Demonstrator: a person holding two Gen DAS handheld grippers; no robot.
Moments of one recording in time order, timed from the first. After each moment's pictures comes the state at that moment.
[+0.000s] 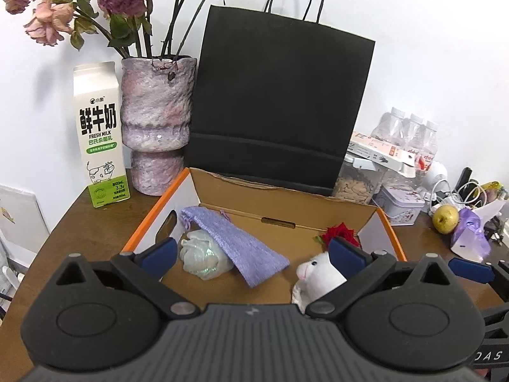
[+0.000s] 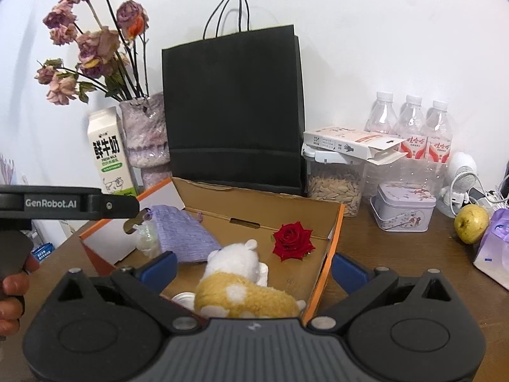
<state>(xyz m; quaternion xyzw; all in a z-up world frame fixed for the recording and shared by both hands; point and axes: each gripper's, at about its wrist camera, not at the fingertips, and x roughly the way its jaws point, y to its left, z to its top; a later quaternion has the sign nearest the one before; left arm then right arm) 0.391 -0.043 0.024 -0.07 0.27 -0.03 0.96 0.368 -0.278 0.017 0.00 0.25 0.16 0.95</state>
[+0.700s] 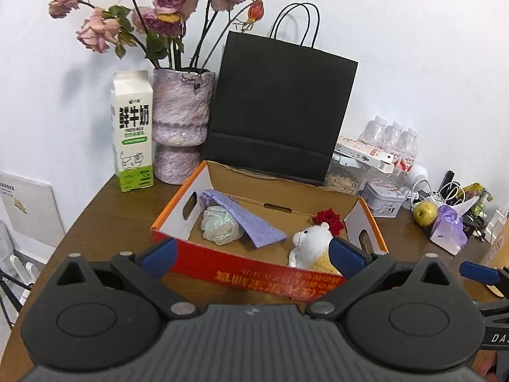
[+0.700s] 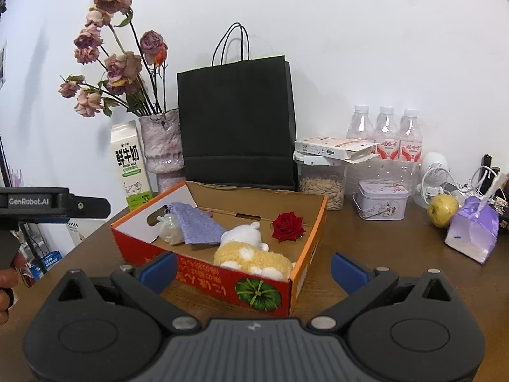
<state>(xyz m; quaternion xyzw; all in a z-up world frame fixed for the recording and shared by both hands) 0.297 -0.024 0.039 -0.08 0.26 -0.03 0.96 0.273 -0.303 0.028 0.01 0.22 0.16 0.96</state>
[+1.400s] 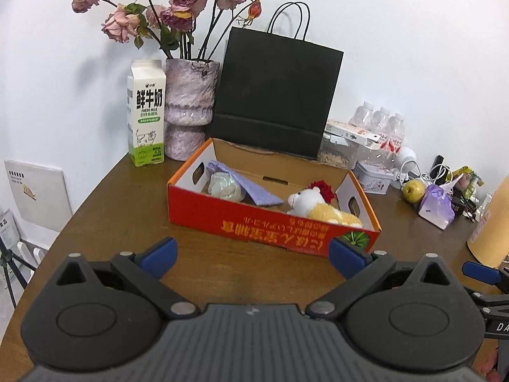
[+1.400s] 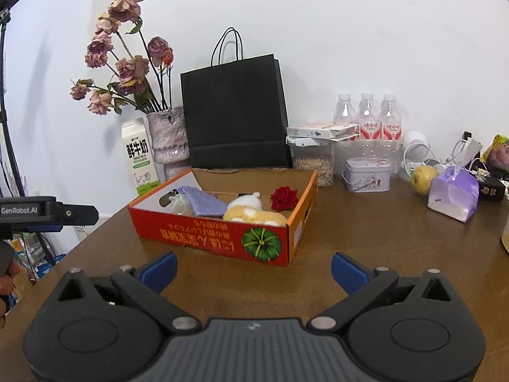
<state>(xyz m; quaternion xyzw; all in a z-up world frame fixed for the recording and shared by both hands) 0.221 -0.024 0.023 -0.08 0.26 -0.03 0.96 0.198 -0.322 0.009 0.04 0.23 0.15 0.96</state>
